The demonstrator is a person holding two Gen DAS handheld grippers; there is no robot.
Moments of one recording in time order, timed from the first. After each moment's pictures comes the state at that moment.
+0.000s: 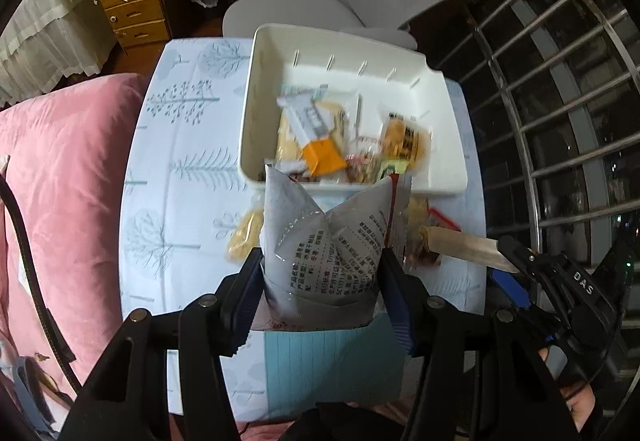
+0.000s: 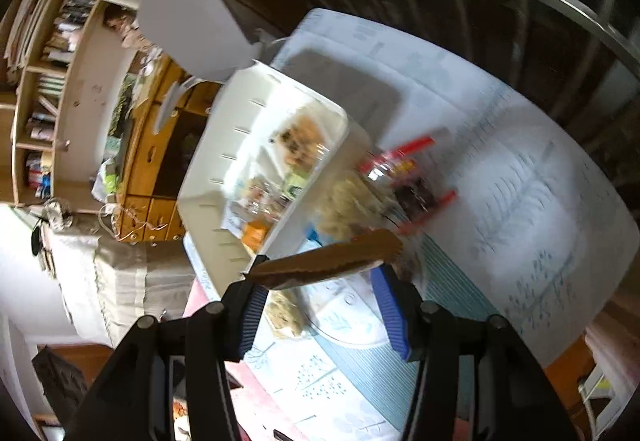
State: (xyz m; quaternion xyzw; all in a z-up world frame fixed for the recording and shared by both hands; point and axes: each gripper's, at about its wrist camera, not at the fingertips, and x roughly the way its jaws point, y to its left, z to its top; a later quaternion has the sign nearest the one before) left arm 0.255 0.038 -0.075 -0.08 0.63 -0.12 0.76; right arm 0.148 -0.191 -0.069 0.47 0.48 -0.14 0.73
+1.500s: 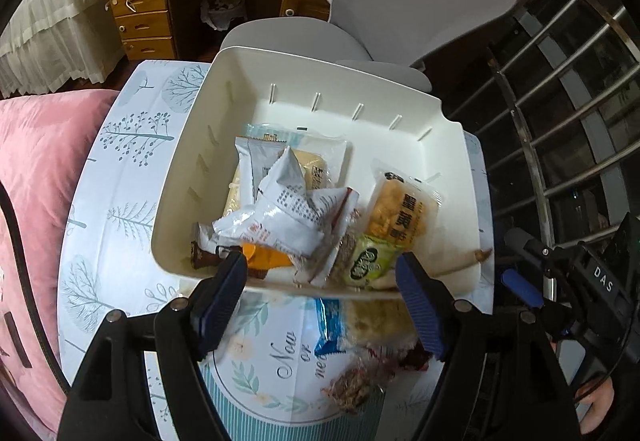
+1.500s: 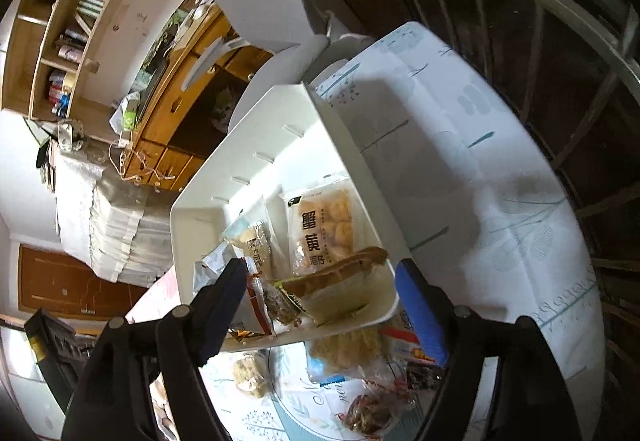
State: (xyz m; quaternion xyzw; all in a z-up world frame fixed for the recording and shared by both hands) left arm 0.311 -0.033 -0.142 -0.11 0.57 -0.08 0.81; right arm 0.264 -0.269 -0.121 0.38 0.52 -0.04 0.77
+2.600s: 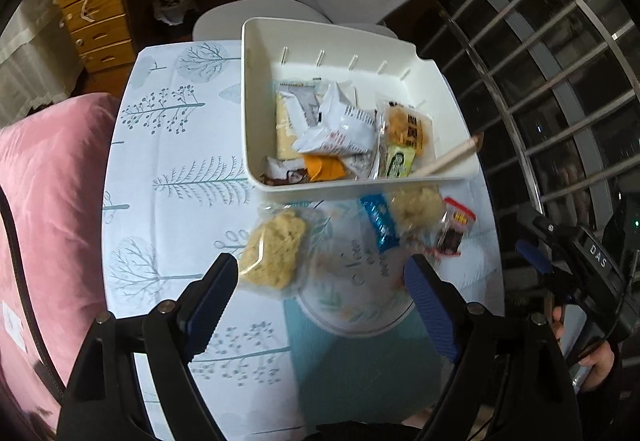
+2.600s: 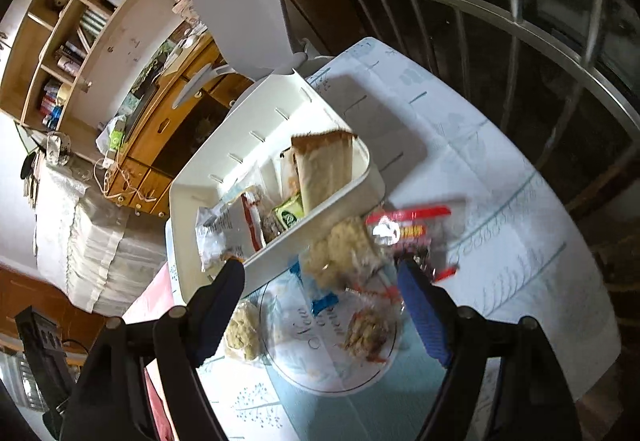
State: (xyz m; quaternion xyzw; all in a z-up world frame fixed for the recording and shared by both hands) left arm 0.249 0.079 -0.136 -0.06 0.60 -0.21 0.77; right arm 0.142 -0.187 -0.093 0.36 0.46 -0.13 0.80
